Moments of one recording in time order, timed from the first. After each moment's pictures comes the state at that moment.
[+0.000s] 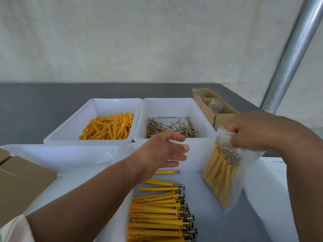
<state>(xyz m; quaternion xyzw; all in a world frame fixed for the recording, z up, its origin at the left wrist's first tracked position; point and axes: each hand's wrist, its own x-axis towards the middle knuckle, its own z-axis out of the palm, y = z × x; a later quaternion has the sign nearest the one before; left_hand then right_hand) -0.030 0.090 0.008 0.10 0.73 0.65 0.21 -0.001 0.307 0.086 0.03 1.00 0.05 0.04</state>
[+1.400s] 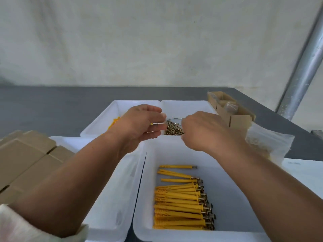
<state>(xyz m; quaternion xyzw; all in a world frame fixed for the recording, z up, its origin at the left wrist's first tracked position) -0.016 0.011 0.069 0.02 0.71 0.70 0.06 -0.016 0.181 0.058 -0.10 0.98 0.06 -0.16</state>
